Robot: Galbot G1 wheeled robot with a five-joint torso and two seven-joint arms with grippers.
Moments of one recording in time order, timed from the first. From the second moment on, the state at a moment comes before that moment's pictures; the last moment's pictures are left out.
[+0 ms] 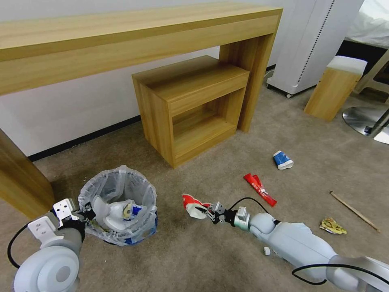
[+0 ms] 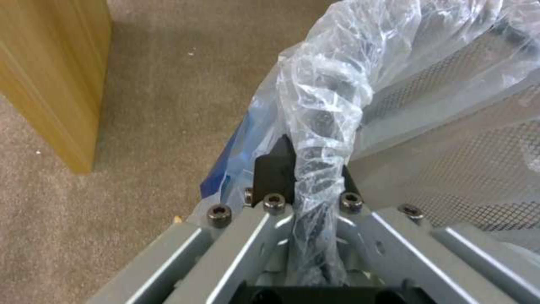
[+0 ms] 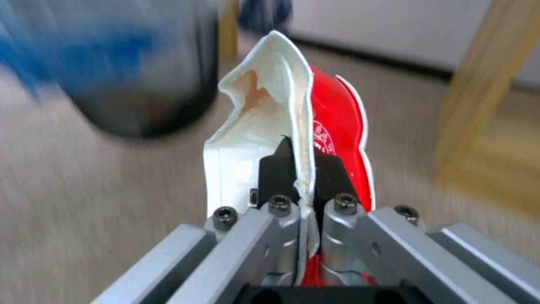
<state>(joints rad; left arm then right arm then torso) 1.54 -1.28 -0.76 -2.29 -0.86 0.63 -0.61 -0.57 0.97 -0.59 1.18 0.63 0.48 -0.49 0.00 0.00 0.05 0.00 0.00</state>
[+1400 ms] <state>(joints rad) 1.52 -1.28 -0.69 -2.28 -0.82 0.63 -0.59 -0.32 0.96 -0.77 1.74 0.94 0.39 -0.43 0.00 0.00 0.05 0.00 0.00</state>
